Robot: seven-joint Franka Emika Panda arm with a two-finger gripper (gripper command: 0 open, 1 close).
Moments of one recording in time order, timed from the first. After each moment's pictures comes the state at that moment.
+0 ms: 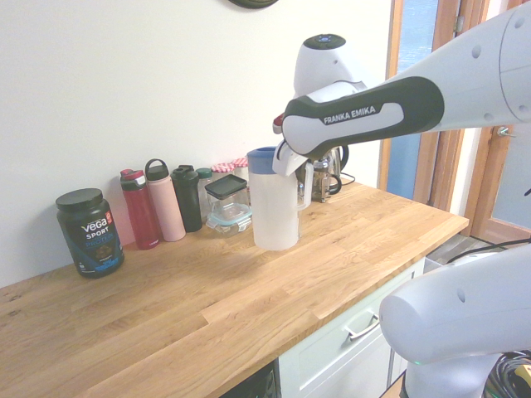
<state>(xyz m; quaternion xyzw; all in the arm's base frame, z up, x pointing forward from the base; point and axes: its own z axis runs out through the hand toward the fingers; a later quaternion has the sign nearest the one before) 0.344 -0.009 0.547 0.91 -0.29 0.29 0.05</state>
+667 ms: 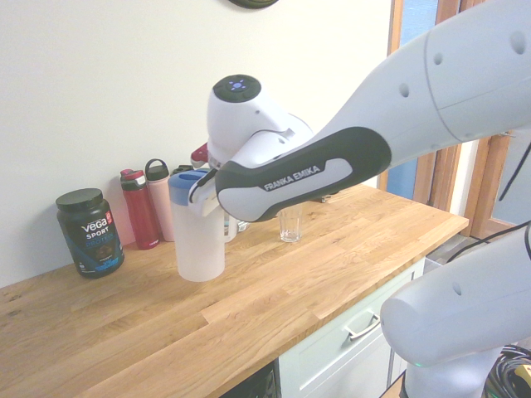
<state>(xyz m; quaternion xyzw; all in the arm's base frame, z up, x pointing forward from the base) 0.380 0.147 0.507 0.90 -0.25 0.34 0.03</state>
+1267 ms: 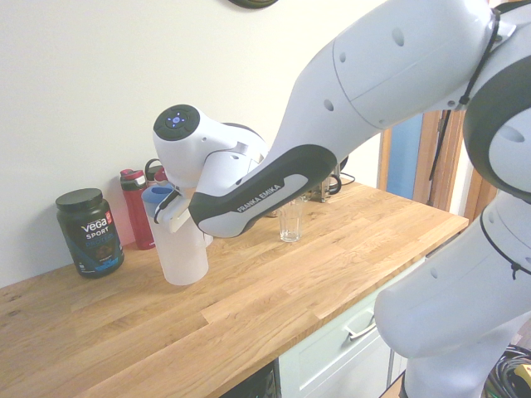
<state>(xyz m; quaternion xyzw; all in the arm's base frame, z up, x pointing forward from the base) 0.439 0.191 0.475 0.90 -0.25 0.35 0.09</state>
